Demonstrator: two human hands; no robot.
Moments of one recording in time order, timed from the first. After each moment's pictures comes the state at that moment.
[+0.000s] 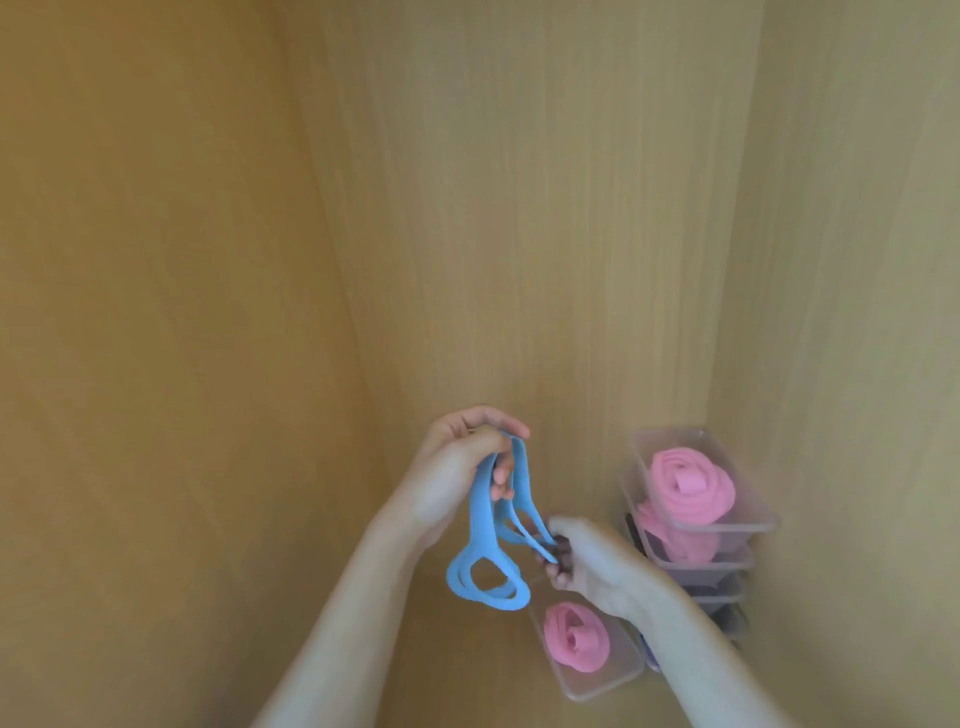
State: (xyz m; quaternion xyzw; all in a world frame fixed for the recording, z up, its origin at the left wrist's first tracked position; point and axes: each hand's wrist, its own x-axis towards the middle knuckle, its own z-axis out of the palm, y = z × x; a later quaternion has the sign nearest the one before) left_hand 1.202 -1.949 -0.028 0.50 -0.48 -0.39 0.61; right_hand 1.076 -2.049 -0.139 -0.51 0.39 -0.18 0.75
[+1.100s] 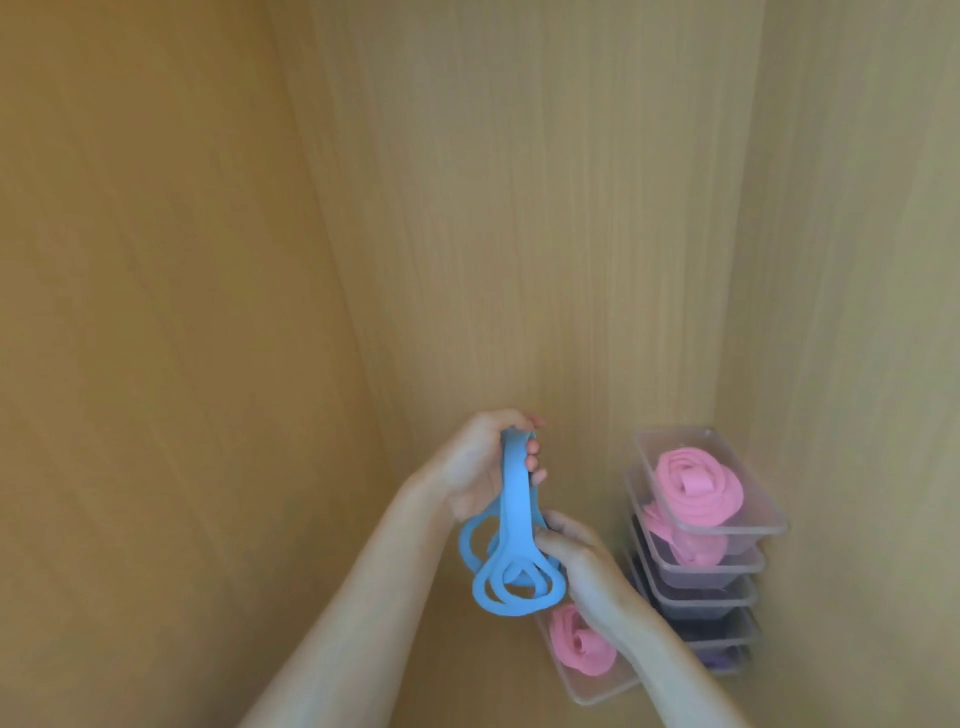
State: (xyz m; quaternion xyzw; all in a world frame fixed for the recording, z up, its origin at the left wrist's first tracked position) left_hand 1.196 -1.976 -0.019 0.53 -0.33 -0.53 0.57; right_hand 1.078 -2.030 -0.160 -0.60 0.19 -0.29 0.72
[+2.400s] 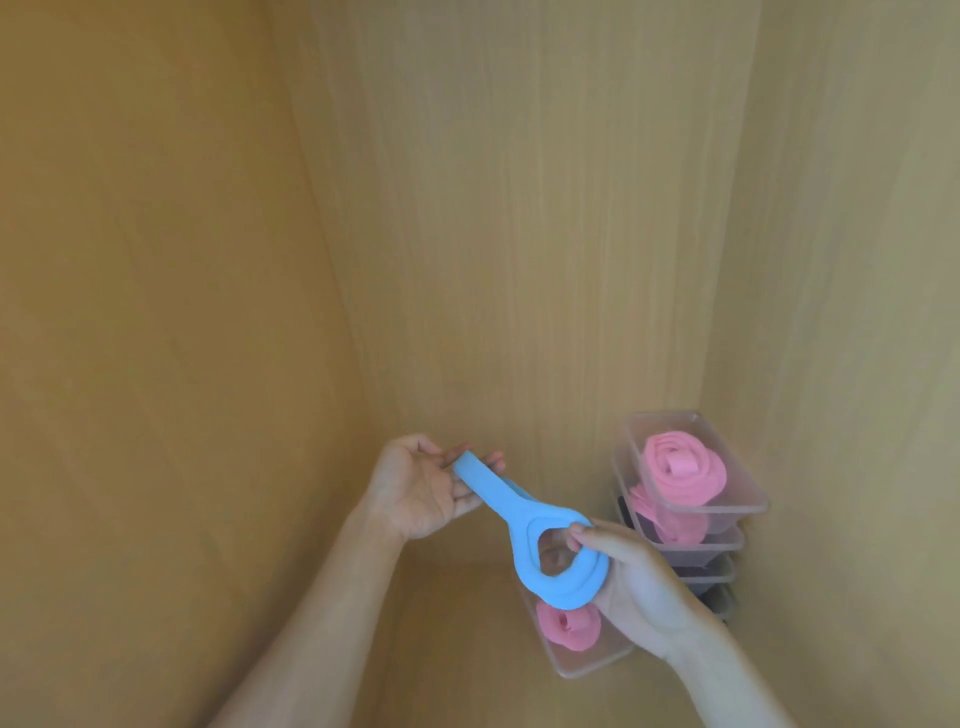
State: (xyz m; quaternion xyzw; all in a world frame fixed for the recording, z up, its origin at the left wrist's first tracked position) left_hand 1.255 -1.963 -0.086 0.41 -0.10 -0.63 0.66; right_hand 1.022 -2.030 -0.158 -0.45 0.18 -0.26 0.84
